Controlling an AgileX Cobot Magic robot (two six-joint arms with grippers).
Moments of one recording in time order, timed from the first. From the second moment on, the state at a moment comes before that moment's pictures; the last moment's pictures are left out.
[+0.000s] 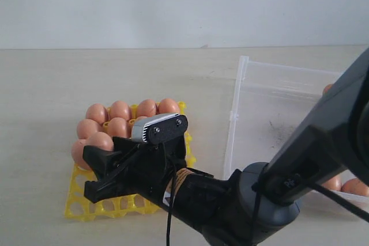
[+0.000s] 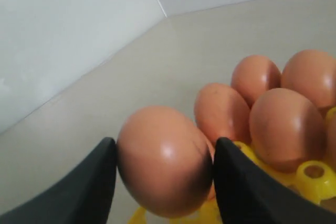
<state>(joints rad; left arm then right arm) -0.25 0.00 0.00 0.12 0.36 -0.05 0.97 2.16 -0.79 -0.01 -1.21 0.47</state>
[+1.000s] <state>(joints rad) -0.25 0.00 0.00 0.12 0.36 -0.05 1.03 2.09 -0.79 0.27 -0.99 0.37</state>
